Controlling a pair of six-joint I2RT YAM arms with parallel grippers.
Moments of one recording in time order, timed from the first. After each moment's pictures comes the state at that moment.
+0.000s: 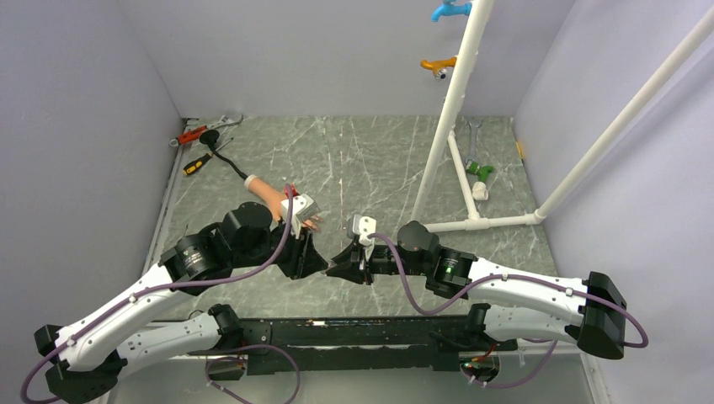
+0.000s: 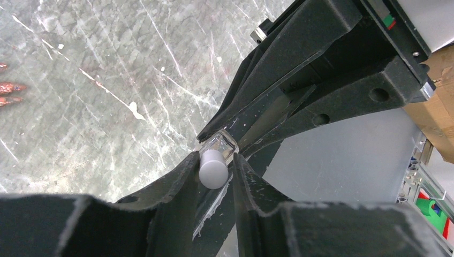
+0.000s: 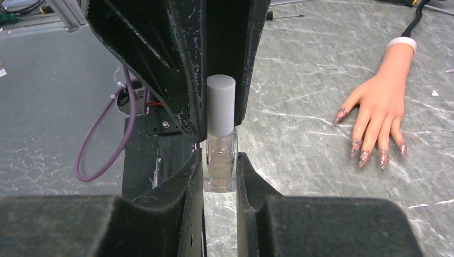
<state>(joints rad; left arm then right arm) -0.94 0.81 1.00 -0.71 0.23 -0.39 1.14 1.03 0.67 0.21 -0.32 0.03</state>
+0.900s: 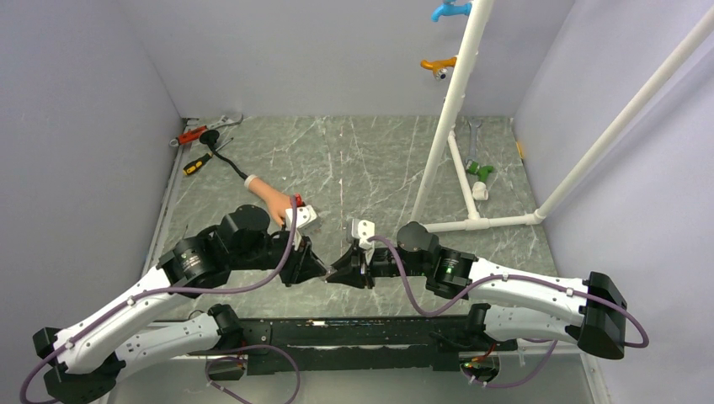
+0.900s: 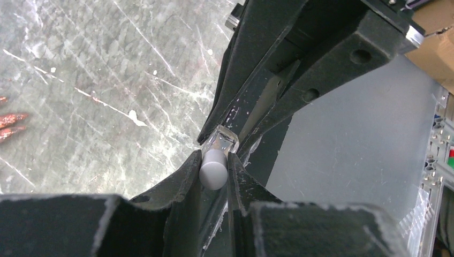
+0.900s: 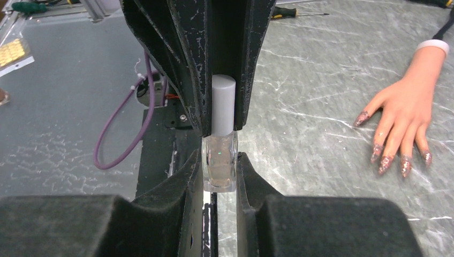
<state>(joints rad) -0.94 0.78 0.98 -0.70 0.33 -0.22 1.14 1.03 0.67 0.20 -0.38 0.03</state>
